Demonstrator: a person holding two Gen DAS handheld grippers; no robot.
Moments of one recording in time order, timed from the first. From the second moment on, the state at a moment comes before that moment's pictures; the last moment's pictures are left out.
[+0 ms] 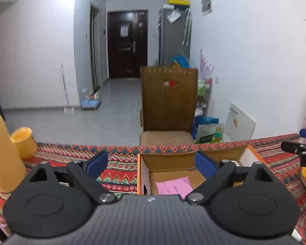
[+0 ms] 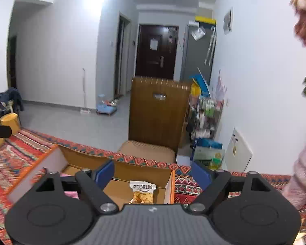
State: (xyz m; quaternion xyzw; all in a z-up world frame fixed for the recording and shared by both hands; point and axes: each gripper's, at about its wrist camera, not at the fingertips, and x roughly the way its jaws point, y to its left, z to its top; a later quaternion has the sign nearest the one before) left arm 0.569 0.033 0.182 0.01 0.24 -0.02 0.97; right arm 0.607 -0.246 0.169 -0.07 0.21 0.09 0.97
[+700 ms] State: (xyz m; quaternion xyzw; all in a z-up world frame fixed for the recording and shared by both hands) left arm 0.240 0.051 0.159 -0.03 0.18 -0.04 0.98; right arm 0.249 -0.304 0.145 -0.03 0.19 0.15 0.97
